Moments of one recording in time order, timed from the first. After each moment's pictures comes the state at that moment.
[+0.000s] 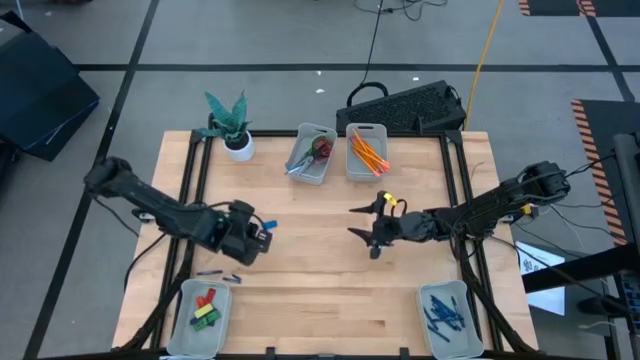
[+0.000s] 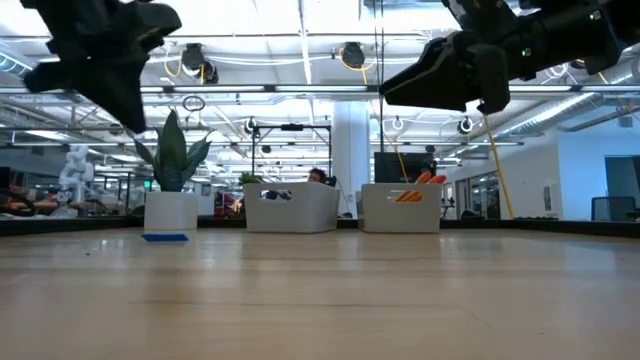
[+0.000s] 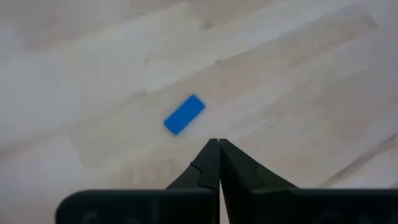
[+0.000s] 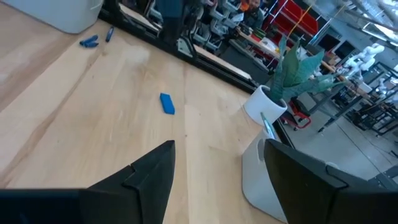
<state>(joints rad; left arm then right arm) -0.42 1.31 0.94 -0.98 -0.50 -1.56 0.25 1.35 0.47 0.63 0.47 -0.41</state>
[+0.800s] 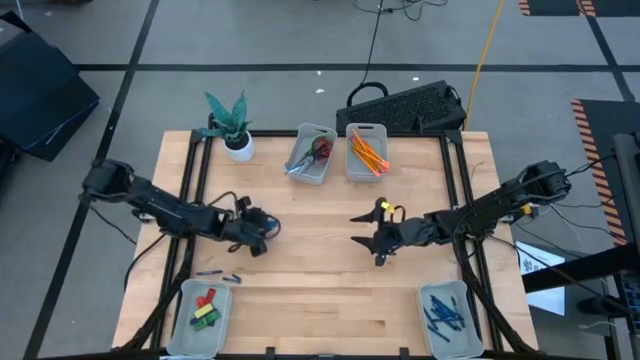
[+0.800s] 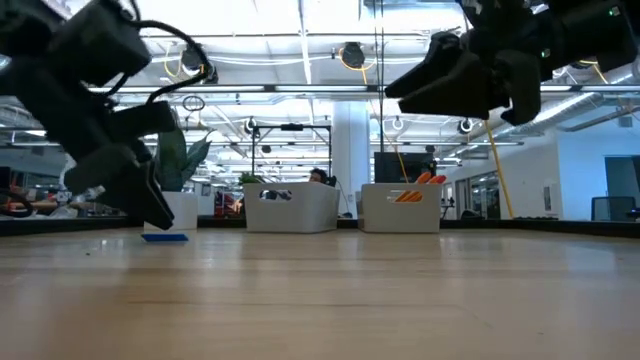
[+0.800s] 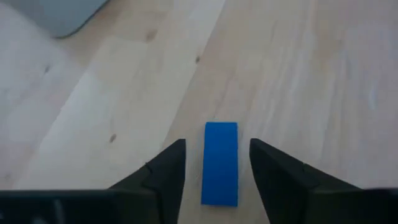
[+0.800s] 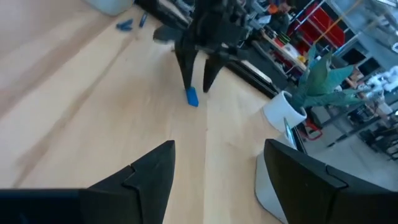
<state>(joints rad) -0.25 1.31 0.39 -0.07 -0.47 -0.41 0.30 1.34 0.47 0.55 0.44 -0.48</state>
